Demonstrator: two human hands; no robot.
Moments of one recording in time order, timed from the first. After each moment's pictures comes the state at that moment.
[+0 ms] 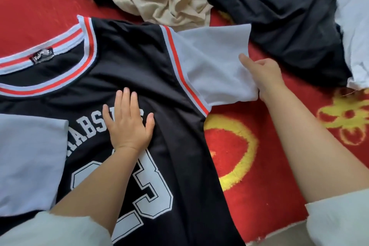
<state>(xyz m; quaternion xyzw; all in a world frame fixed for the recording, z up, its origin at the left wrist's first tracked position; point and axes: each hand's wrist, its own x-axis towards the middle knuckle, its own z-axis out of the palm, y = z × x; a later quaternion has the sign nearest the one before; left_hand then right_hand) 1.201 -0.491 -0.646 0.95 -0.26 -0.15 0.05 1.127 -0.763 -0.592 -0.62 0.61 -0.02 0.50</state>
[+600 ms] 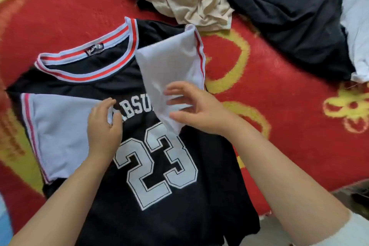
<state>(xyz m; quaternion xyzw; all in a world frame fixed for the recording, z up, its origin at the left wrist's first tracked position) 1.238 -0.397 -0.570 0.93 -0.11 -0.17 0.30 1.150 -0.598 -0.513 -0.69 0.17 0.18 0.68</state>
